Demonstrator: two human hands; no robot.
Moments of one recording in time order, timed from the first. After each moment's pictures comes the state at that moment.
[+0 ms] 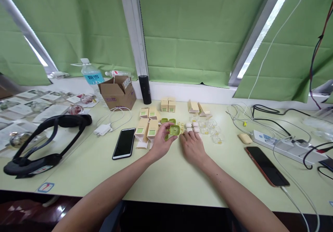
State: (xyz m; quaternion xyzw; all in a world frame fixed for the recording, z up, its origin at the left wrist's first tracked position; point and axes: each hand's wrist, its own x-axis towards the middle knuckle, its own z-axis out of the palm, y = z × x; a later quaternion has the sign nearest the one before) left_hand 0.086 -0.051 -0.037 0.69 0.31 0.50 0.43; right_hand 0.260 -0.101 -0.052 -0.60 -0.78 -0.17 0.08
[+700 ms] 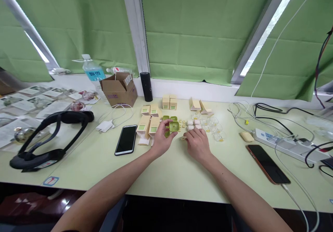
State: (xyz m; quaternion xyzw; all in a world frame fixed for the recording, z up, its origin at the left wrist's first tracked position) left_hand 0.088 -0.047 -0.045 0.64 0.29 0.55 0.44; right_hand 0.273 -0.104 -0.049 -0.56 -0.78 -0.20 0.21
